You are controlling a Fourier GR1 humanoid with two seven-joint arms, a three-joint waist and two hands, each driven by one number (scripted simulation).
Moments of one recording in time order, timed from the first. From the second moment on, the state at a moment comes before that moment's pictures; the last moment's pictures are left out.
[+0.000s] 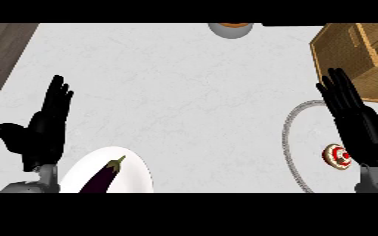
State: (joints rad) left arm -0.03 0.31 -0.08 -1.63 0.13 0.36 0.12; right arm -0.04 -0.46 0.07 -1.63 -0.47 -0.06 -0.04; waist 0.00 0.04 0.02
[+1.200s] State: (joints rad) left arm -0.14 0.48 -0.12 -1.59 0.05 0.13 0.00; right arm 0.01 -0.79 0.11 -2.12 -0.21 0.42 -0.06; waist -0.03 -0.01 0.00
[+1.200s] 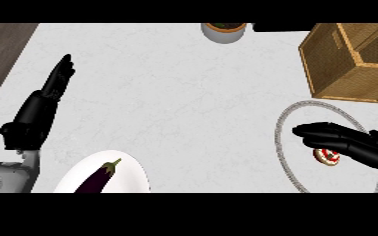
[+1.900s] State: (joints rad) left arm -0.18 0.46 -0.12 -1.55 0.04 0.09 -0.03; right arm -0.22 -1.22 0.08 -2.05 0.03 0.88 -0.10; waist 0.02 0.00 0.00
